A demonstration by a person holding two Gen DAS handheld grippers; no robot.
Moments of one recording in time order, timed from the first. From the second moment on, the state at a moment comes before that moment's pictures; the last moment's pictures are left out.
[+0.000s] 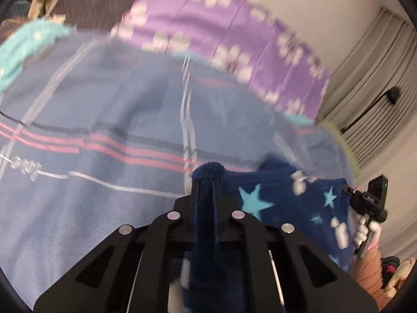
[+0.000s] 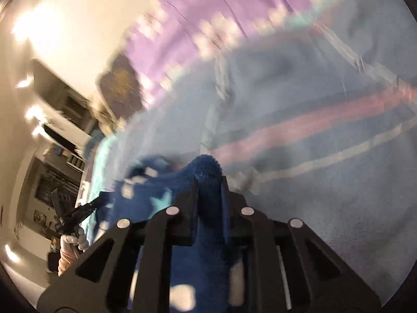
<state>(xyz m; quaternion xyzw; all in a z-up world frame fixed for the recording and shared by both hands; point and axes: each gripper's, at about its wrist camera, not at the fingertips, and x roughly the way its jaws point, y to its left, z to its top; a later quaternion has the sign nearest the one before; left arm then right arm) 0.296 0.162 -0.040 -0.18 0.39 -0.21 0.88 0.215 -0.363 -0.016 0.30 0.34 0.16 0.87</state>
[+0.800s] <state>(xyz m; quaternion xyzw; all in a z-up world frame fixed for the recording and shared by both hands) 0.154 0.097 -0.045 -0.02 0.41 -0.21 0.89 0.070 -0.343 -0.021 0.22 0.37 0.15 0.89</state>
